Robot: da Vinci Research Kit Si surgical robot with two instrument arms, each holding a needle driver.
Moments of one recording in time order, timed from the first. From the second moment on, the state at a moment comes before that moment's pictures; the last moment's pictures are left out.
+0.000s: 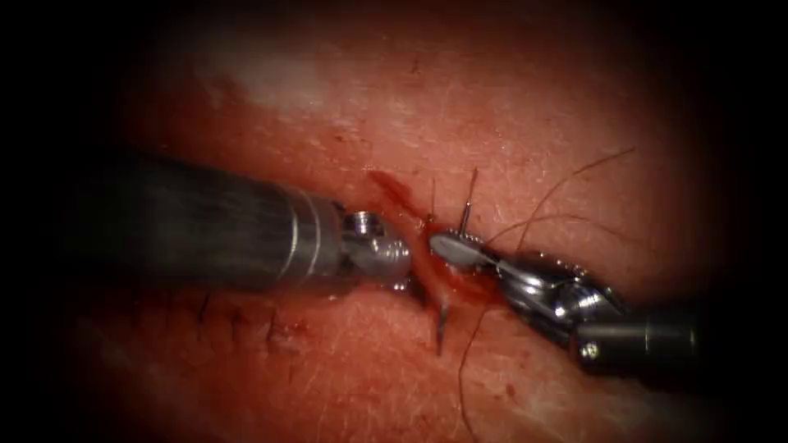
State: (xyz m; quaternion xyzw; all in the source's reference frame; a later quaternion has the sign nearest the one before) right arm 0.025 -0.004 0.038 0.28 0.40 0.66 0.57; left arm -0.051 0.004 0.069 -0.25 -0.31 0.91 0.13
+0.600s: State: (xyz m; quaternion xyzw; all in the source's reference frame) right arm 0.024 -0.003 0.038 0.25 0.43 0.68 0.54; left arm -0.050 0.004 0.069 -0.27 -0.30 0.91 0.13
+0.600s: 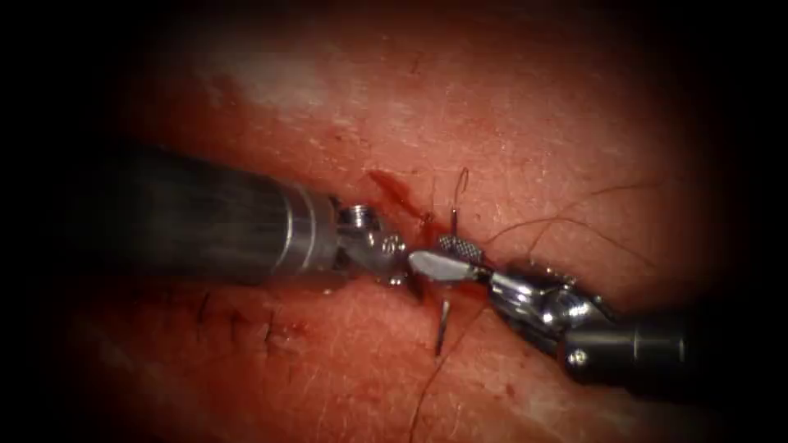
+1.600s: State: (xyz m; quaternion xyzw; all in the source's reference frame) right arm 0.016 0.000 0.038 0.21 0.45 0.67 0.55; left arm -0.050 0.003 0.066 -0.57 -0.10 0.81 -0.05
